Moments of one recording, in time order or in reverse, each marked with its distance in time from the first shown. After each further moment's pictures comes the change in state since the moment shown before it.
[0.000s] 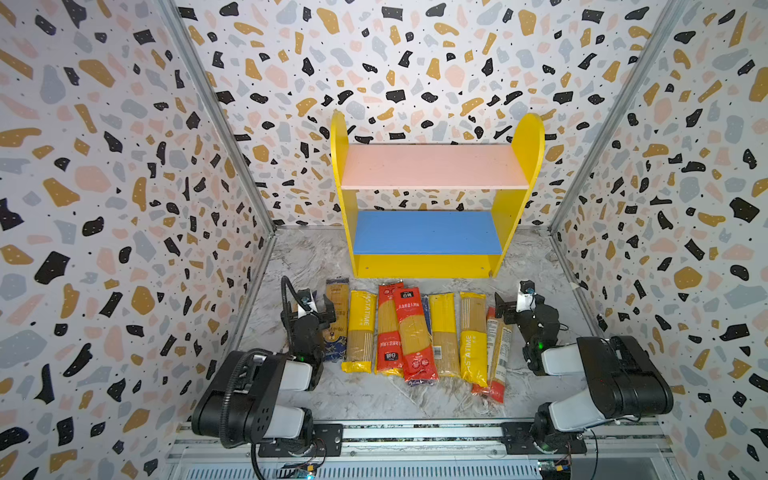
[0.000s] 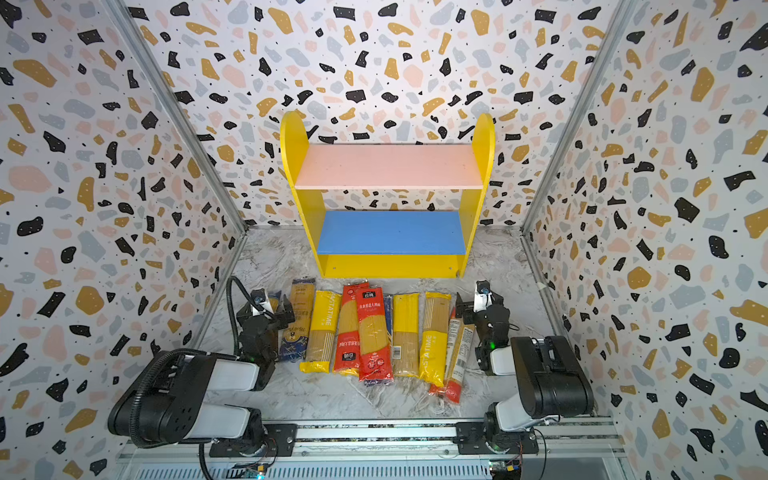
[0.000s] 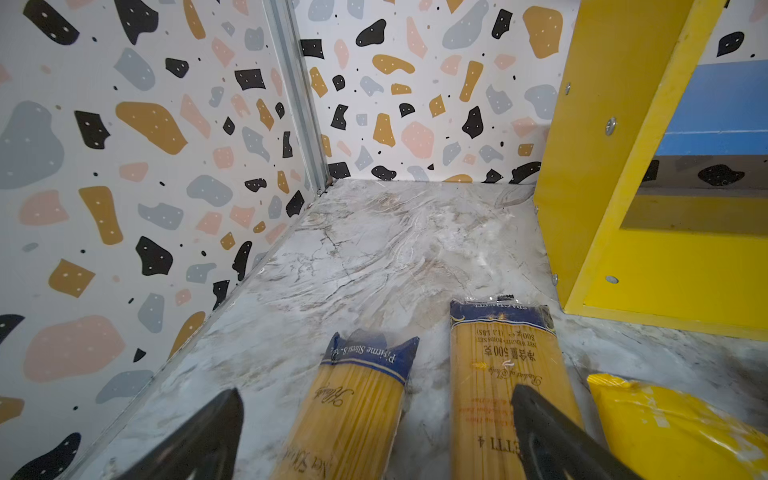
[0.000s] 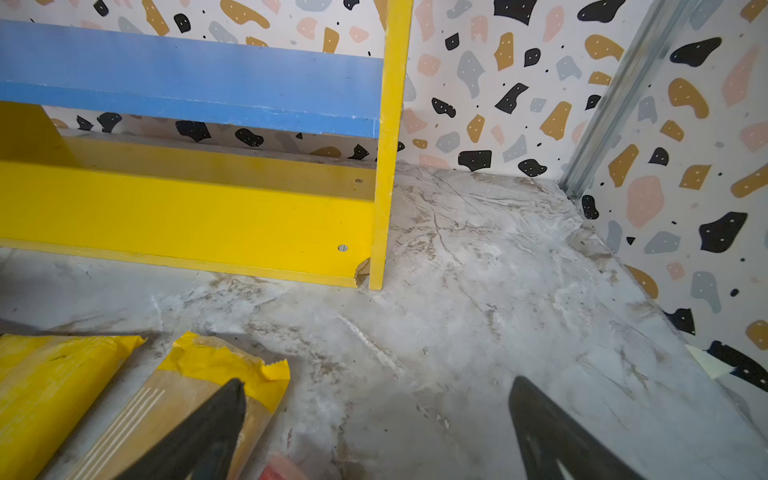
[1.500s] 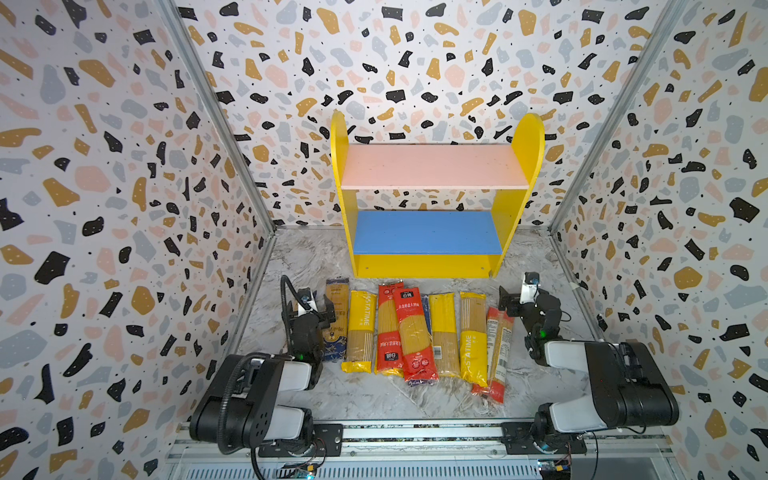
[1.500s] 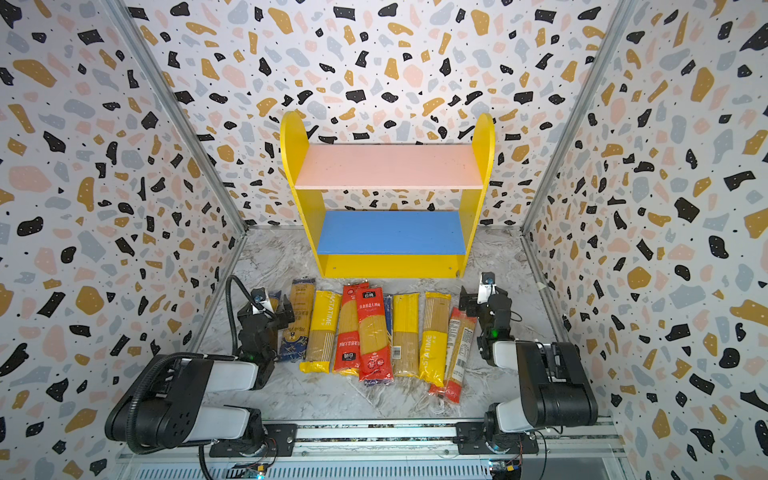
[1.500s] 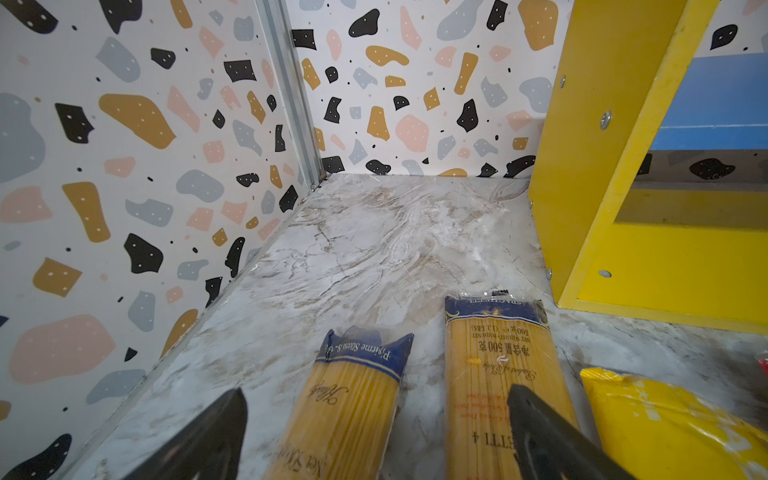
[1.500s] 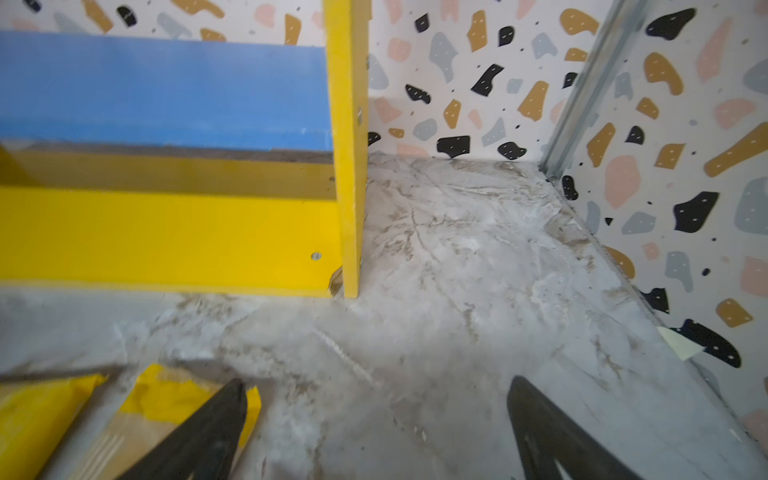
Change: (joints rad) left arm 0.008 -0.052 0.042 -0.115 0.021 -0.003; right arm -0.020 -0.082 0.148 -0.274 0.074 0.074
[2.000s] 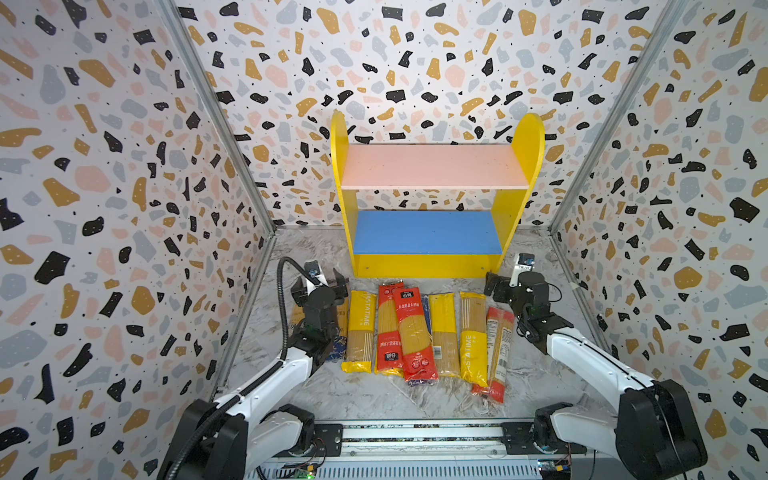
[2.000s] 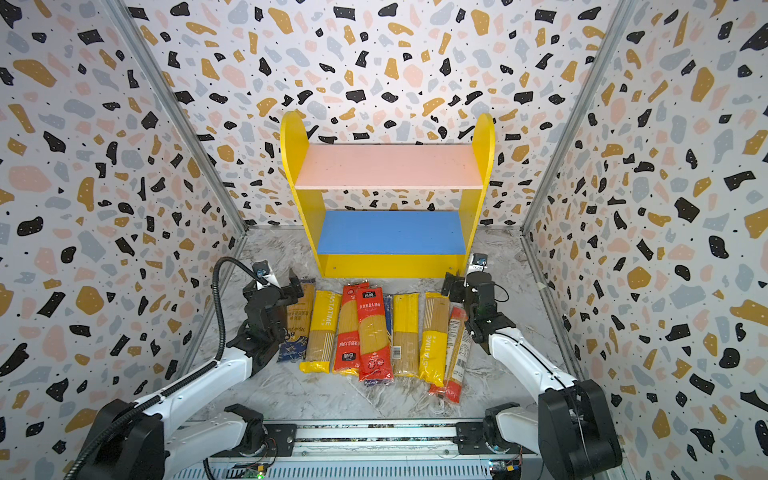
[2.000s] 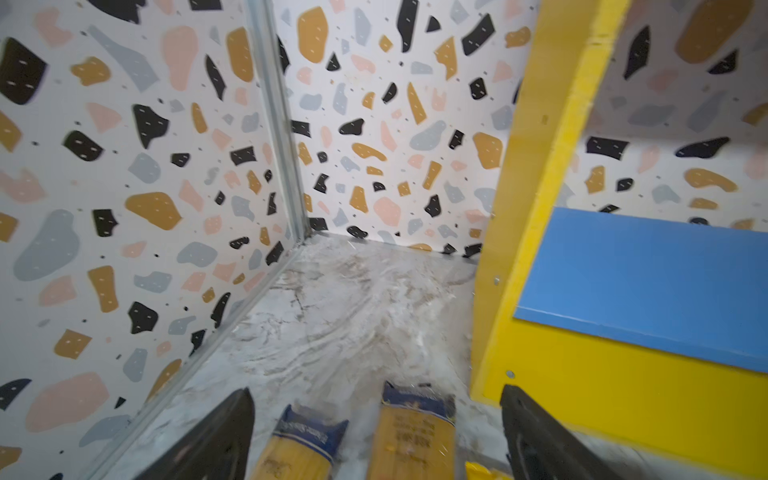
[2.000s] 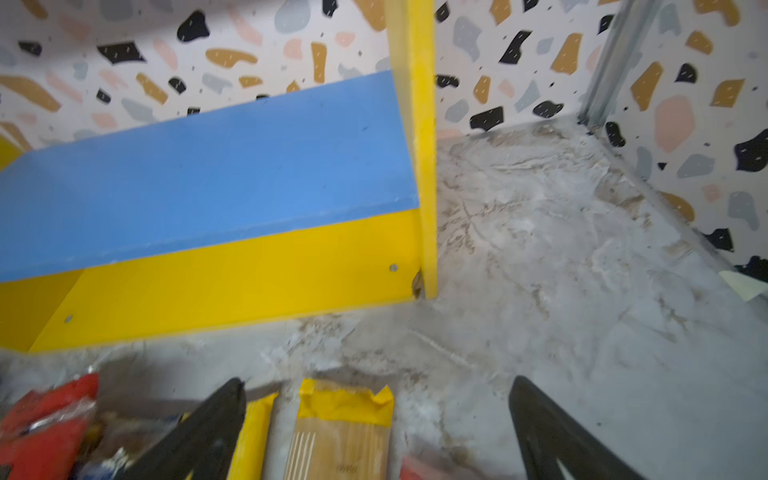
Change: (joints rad) left arm -0.299 -0.270 0.332 -0.601 -0.266 -0.134; right arm 0.308 -0.229 0.249 -0.676 0.166 0.309
